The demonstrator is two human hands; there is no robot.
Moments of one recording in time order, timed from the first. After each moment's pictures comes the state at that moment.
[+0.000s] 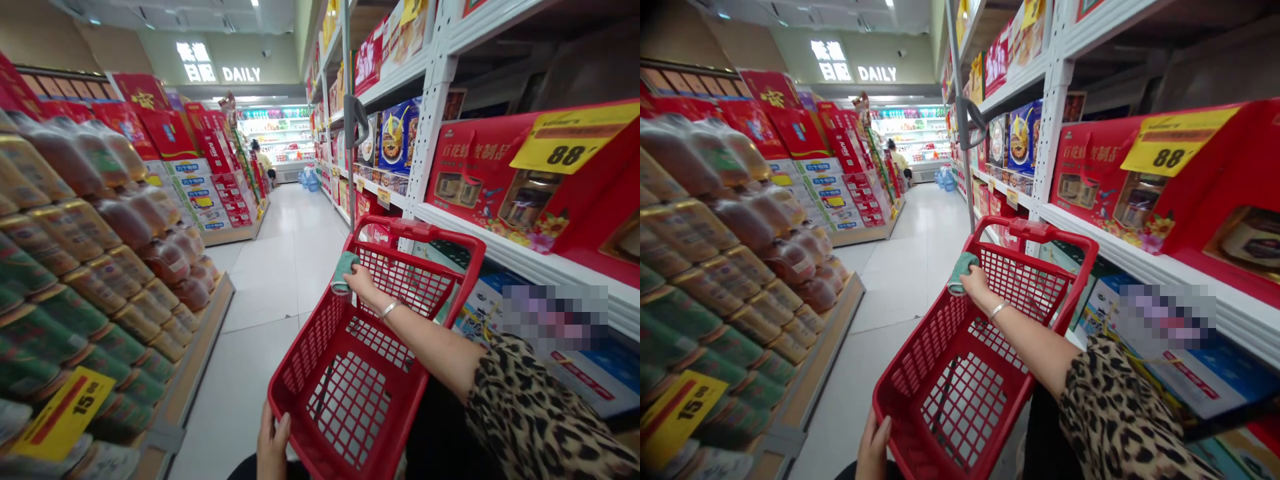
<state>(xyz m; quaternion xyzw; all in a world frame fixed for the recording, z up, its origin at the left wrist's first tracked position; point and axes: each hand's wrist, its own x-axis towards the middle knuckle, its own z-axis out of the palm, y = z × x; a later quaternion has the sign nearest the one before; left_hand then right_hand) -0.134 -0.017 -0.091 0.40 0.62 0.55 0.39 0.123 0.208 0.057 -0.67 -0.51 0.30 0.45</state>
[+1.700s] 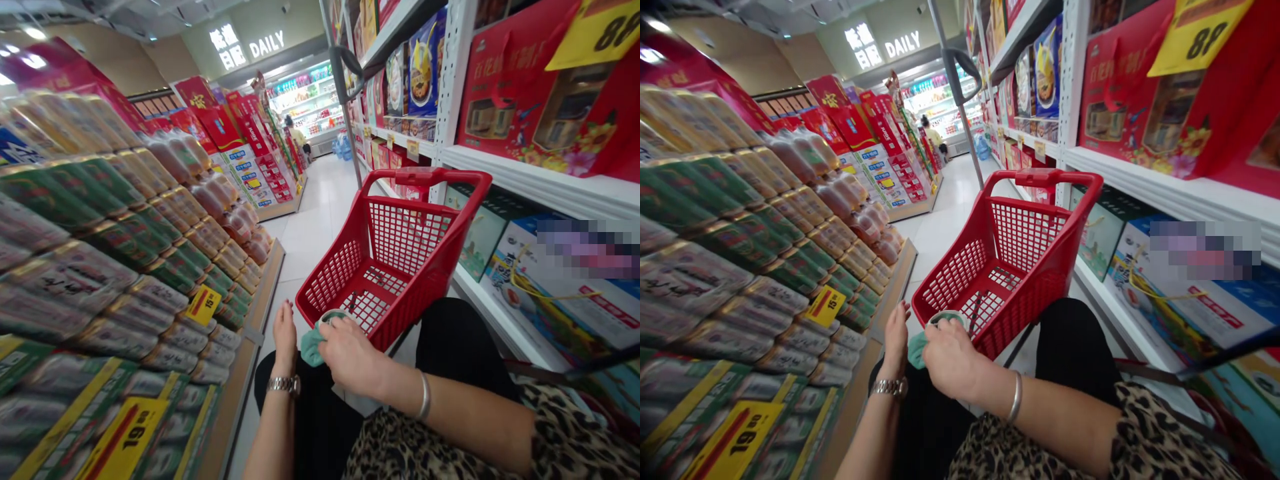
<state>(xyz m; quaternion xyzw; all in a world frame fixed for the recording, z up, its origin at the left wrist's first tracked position) -0.141 -0.022 0.006 0.41 0.71 0.51 0.25 0.051 -0.085 0.078 -0.38 -0.91 0.09 0.16</state>
